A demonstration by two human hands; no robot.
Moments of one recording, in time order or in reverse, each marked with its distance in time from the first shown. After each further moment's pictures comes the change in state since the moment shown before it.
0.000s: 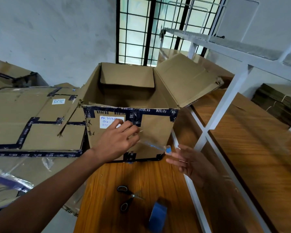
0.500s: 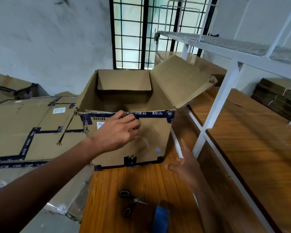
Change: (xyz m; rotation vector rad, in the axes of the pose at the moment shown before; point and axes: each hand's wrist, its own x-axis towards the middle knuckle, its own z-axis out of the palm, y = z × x) left_hand 0.046 -0.031 -0.017 -0.047 -0.085 0.158; right_hand 0.003 0.021 0.017 -0.606 0.228 -0.230
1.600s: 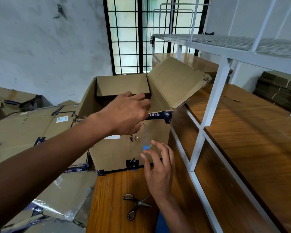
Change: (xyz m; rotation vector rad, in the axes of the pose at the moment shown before) left_hand 0.088 -0.017 -0.083 0.131 -0.267 0.004; right_hand 0.000 0.013 0.104 -0.286 0.700 -0.786
